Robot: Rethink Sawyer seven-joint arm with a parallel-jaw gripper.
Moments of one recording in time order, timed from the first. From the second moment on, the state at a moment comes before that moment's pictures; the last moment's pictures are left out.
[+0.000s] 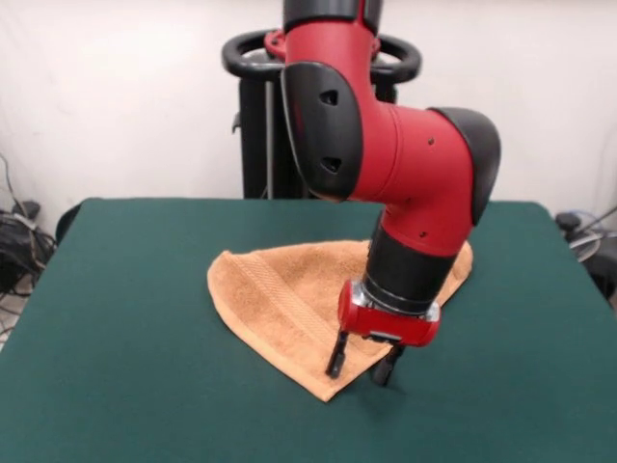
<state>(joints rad) -0.08 -0.33 0.01 1.33 -0.54 0.50 2.09</state>
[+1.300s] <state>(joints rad) -0.22 -0.39 0.05 1.39 -0.61 0.52 2.09</state>
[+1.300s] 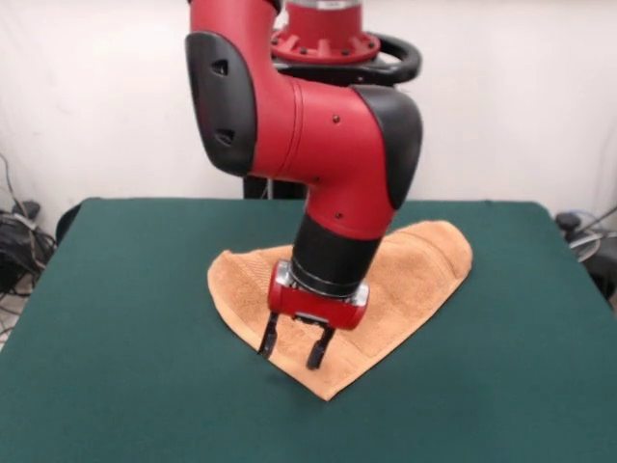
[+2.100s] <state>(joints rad) -0.30 -0.38 0.12 1.41 -0.61 0.50 2.09</state>
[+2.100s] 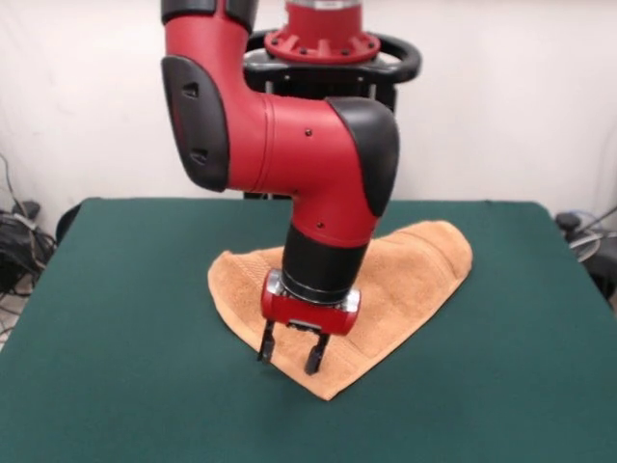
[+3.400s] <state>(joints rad) -0.41 -0.40 0.28 1.49 -0.60 0.50 2.09</state>
